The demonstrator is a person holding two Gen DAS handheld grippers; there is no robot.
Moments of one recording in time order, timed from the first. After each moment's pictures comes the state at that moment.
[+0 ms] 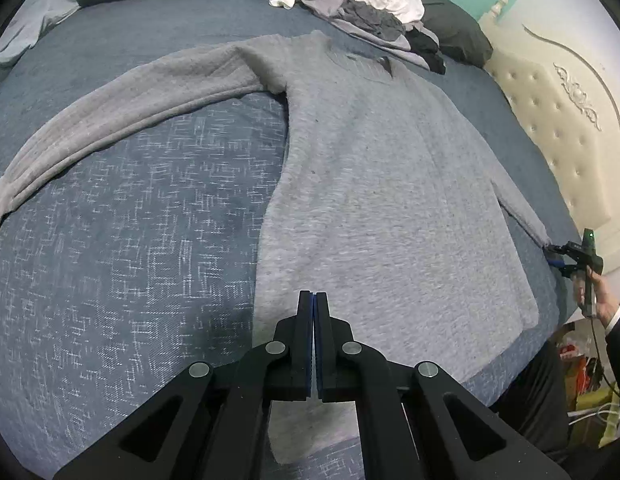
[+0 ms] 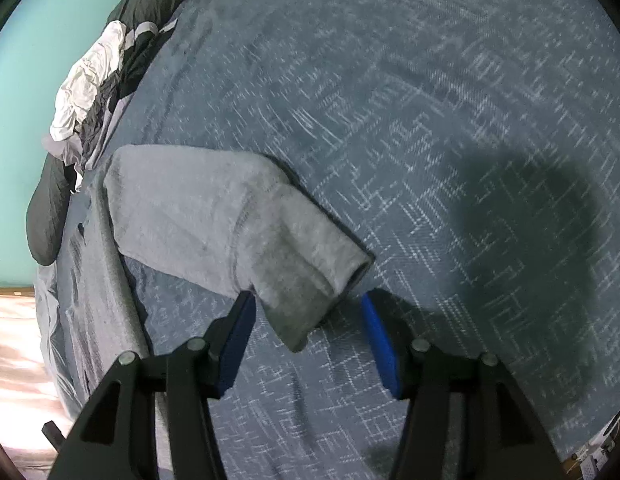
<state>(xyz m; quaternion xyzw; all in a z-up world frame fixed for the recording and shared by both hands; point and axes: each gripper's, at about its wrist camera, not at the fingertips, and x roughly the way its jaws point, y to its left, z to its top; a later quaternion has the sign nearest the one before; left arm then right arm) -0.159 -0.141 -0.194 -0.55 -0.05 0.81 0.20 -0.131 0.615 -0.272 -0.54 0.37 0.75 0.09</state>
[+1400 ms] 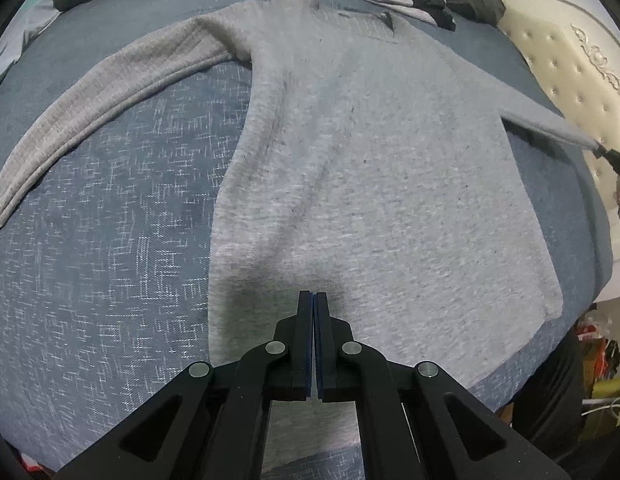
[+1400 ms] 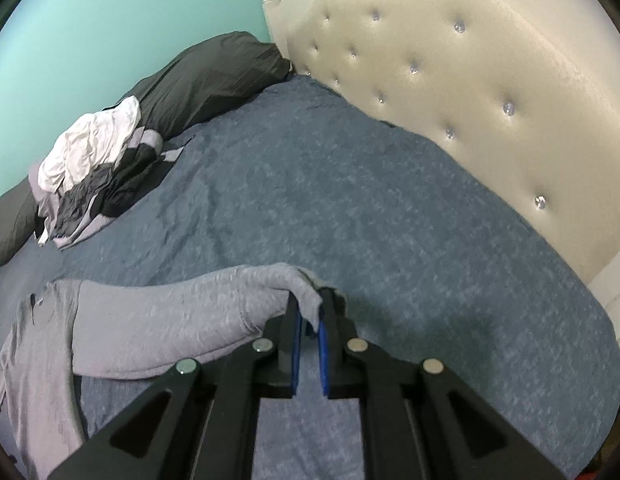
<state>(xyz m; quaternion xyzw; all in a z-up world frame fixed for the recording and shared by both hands) -0.178 -0.077 -0.221 -0.60 0.01 0.78 0.17 -0.261 0.762 -0.131 -0.39 0.15 0.89 0.18</state>
